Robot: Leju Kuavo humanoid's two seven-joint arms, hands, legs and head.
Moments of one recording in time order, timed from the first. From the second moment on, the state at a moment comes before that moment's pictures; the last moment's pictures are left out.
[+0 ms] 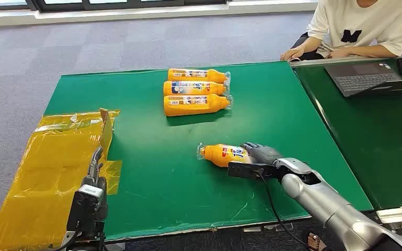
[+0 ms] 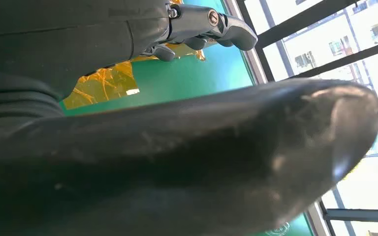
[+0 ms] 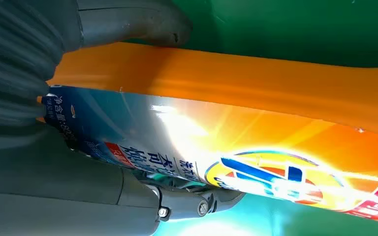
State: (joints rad) left arm 0.09 -0.08 -0.27 -1.51 -0.32 0.38 -0.16; right arm -0.46 -0.41 0.70 -0.91 0.52 0.22 -0.05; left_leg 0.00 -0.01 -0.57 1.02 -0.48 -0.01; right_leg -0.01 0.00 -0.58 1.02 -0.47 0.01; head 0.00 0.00
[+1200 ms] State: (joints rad) left arm 0.10 -0.12 -0.27 -1.58 -0.34 0.50 -0.28; right arm -0.20 -0.19 0.45 -1.27 0.58 -0.35 -0.32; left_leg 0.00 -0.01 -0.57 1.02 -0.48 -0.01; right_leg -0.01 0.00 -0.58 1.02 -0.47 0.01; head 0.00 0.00
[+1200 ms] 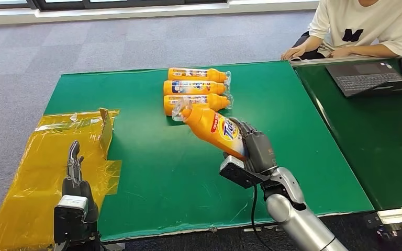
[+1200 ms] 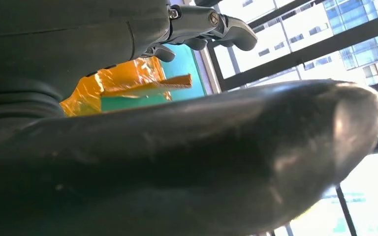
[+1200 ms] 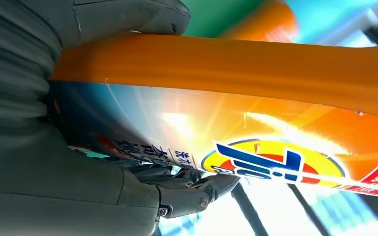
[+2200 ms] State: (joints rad) left arm -0.14 -0.13 -0.40 -1.41 -0.25 0.22 -0.27; right arm -0.18 0.09 0.31 -1.40 0.04 -0.06 -0.53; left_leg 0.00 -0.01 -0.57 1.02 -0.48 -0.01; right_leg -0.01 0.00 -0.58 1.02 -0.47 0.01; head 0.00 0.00
